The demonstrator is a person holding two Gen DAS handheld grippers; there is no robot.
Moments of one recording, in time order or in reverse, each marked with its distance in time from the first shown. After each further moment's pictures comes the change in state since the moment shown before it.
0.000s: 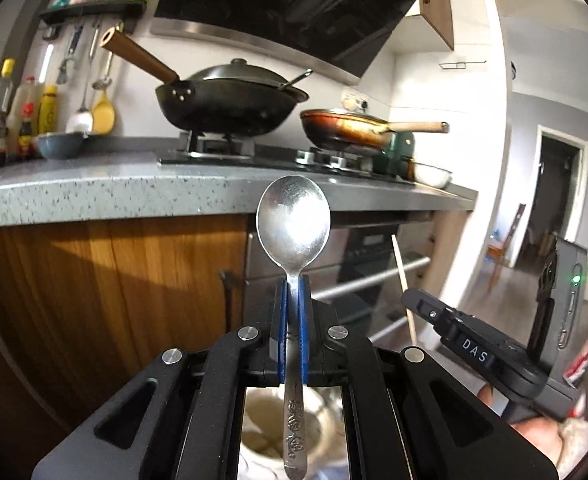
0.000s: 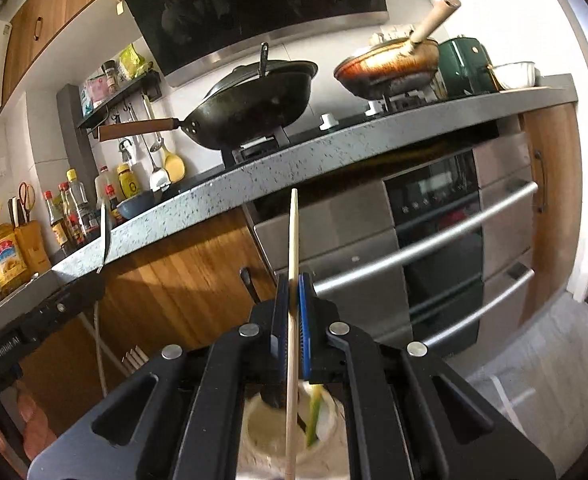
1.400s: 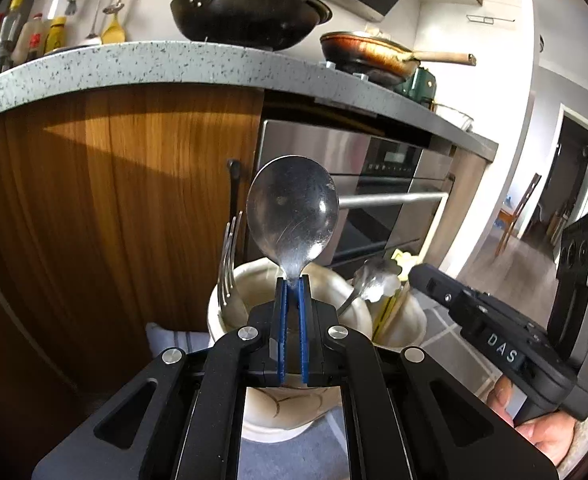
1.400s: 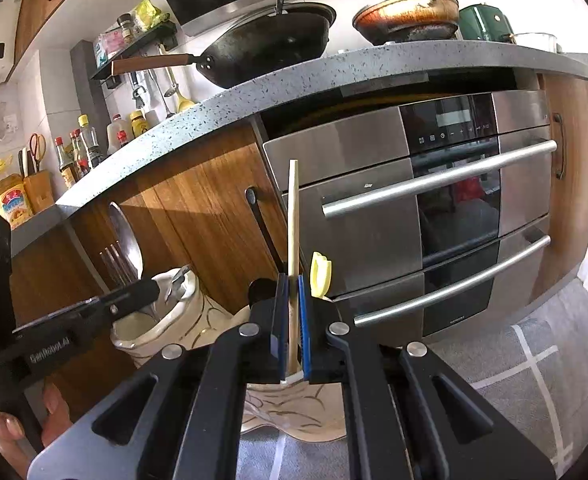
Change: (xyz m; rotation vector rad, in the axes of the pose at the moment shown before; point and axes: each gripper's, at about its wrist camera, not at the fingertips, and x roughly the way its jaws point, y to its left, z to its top) left arm 0.029 0.012 -0.074 -0.065 0.233 0.026; right arm 0.006 -0.011 -0.065 -0.048 0.170 0.061
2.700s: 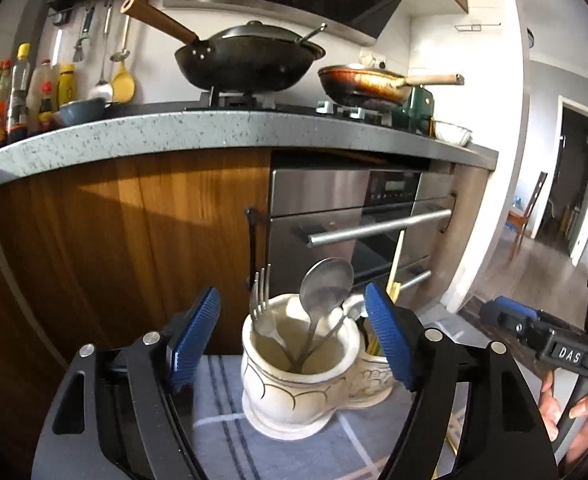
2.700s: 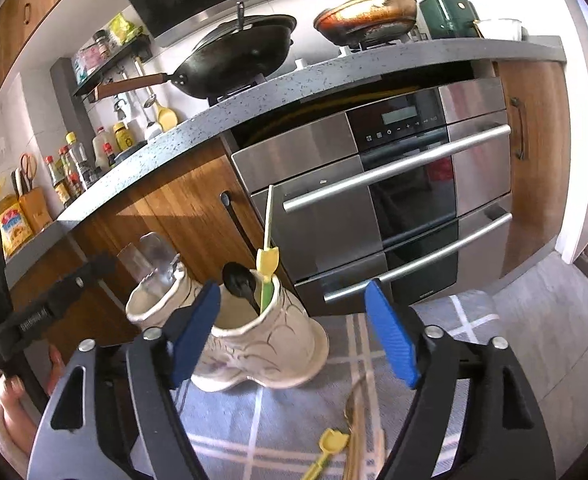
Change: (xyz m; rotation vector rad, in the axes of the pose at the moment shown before) left arm -0.060 -0.010 0.018 0.068 -0.101 0.061; right arm -0.084 -0.031 0.006 0.047 0.039 -0.049
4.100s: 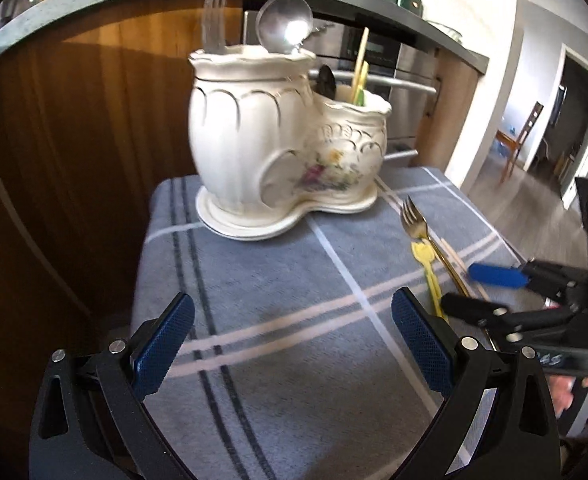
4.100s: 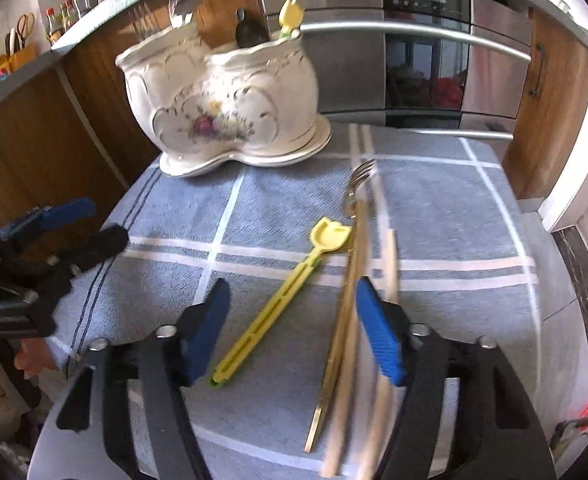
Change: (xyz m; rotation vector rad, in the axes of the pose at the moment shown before) left arm -0.001 -0.022 -0.144 0.022 0.321 -0.037; right arm 0.020 0.024 -0.136 -0.173 0.432 -0.103
